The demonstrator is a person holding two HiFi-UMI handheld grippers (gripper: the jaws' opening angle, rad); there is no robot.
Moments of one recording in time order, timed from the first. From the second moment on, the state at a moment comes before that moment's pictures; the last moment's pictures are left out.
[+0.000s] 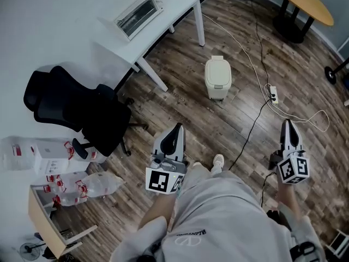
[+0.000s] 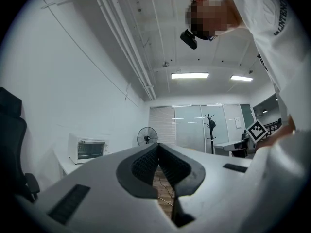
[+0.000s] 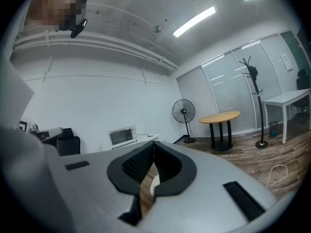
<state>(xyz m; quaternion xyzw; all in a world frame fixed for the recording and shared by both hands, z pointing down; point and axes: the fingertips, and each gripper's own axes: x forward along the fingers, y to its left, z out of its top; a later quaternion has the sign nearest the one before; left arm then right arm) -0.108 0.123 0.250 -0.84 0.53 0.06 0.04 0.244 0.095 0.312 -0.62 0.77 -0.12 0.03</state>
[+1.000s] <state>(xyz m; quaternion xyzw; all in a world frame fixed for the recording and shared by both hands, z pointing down) -0.094 -0.128 0.319 -0.88 0.47 0.02 -0.01 0.193 -0.123 0.337 -0.60 0.79 -0.13 -0.04</state>
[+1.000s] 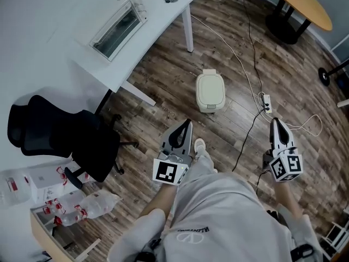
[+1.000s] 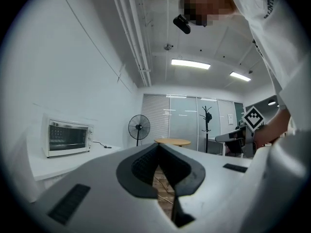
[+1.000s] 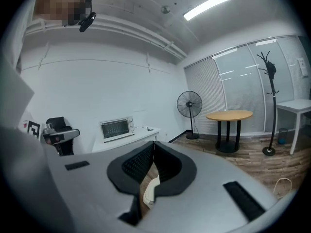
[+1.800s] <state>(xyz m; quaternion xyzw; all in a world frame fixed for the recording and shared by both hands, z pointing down) -0.039 -0.279 0.471 -0.90 0.42 -0.07 -0.11 0.128 -0.271 0.444 -0.54 0.81 -0.19 -0.11</state>
